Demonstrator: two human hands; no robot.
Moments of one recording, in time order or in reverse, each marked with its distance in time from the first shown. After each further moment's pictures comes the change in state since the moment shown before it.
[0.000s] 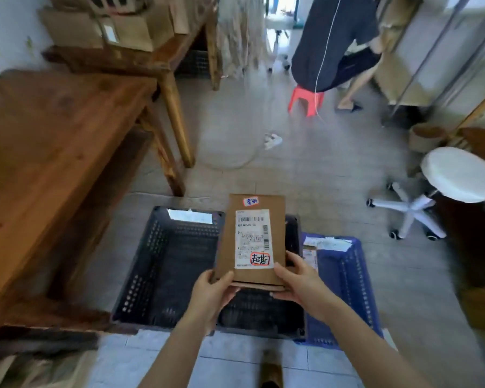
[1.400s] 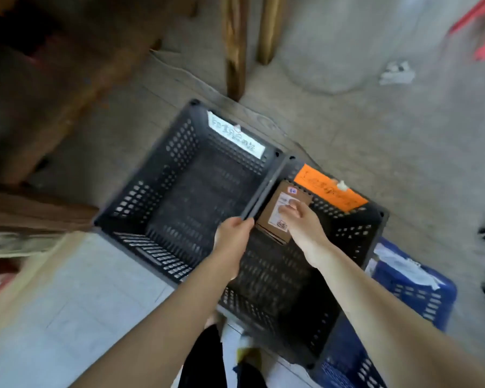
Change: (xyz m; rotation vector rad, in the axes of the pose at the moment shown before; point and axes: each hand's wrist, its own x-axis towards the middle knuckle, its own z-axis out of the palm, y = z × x) left_hand 0.260 -0.065 -0.025 -0.070 0.417 -0.247; right_hand 0.314 0.068 0.051 -0.675 -0.041 0.062
